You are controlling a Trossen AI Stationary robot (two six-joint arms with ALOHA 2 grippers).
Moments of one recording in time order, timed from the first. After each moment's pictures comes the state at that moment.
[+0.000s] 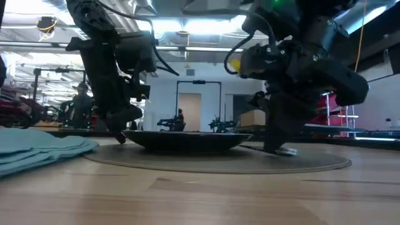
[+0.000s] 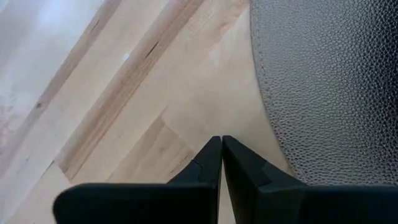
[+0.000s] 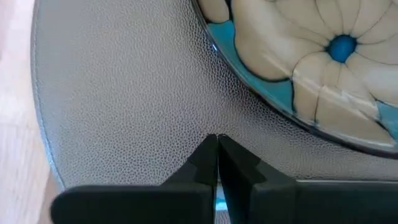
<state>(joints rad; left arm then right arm) 0.06 1.61 0.74 -0.49 -0.50 -0.56 0.22 1.79 0.95 -0.30 -0.05 0.05</state>
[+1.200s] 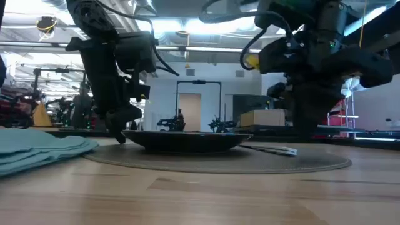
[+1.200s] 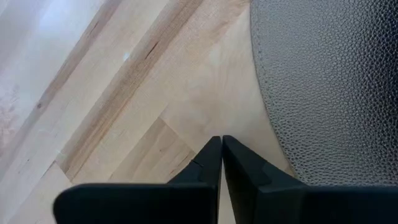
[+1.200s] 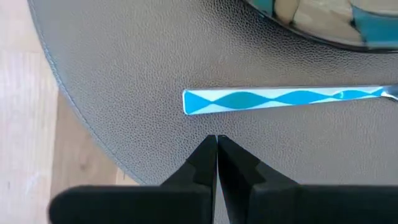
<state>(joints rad) 0.06 1.61 0.74 -0.49 -0.50 -0.56 0.22 1.69 0.97 -0.58 -0.04 0.08</state>
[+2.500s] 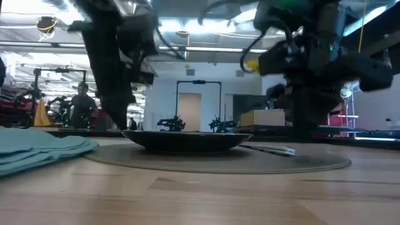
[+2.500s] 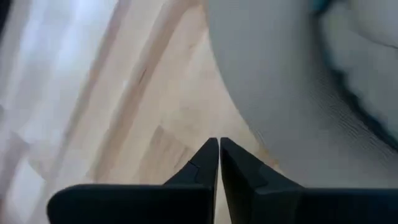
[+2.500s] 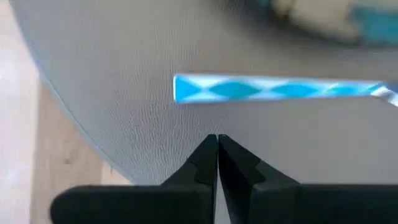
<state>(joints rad) -0.01 1.55 0.87 -0.72 -0.50 -0.37 0.22 1.67 0.98 -0.60 0.01 0.04</state>
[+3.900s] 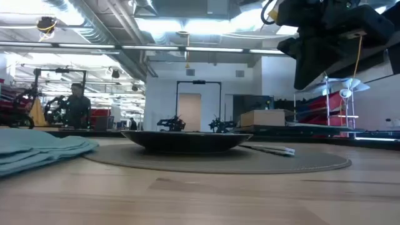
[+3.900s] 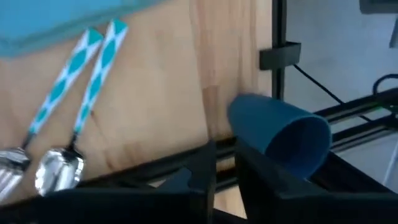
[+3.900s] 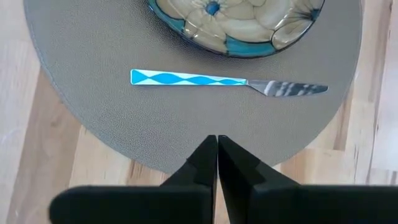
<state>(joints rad) -0.85 1.37 1.15 -1.16 0.28 -0.71 0.22 1.39 0.98 -0.78 0.17 -0.03</state>
